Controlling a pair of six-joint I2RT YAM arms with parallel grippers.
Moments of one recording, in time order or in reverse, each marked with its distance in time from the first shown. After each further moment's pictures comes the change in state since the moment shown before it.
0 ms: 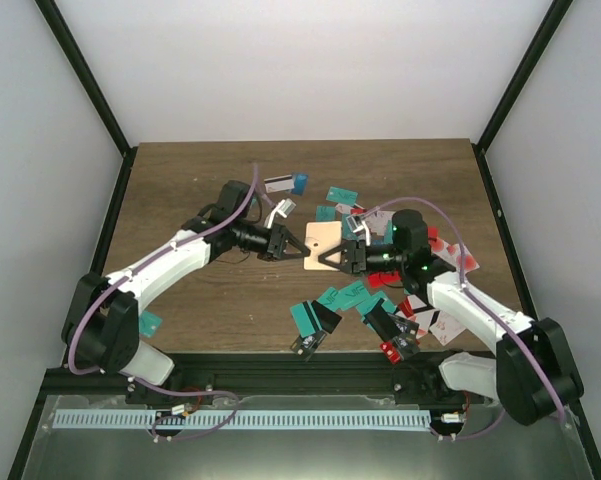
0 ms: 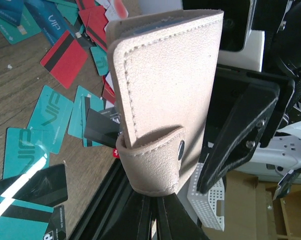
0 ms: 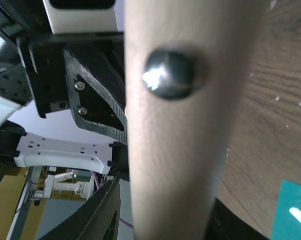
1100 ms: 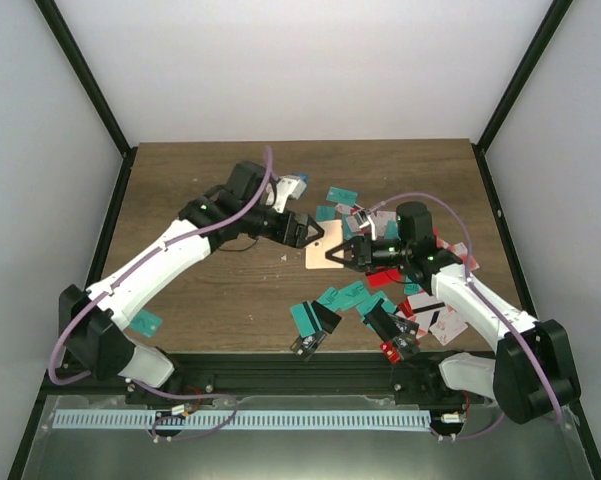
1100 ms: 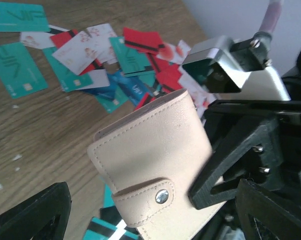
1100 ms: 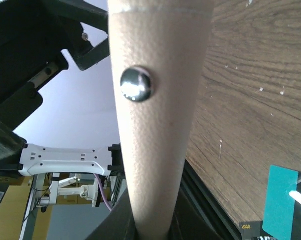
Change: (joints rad) left arm -0.115 -0.032 0.312 -0.312 -0.524 0.220; right arm -0.079 -0.006 0.084 -0.190 -0.036 -0.045
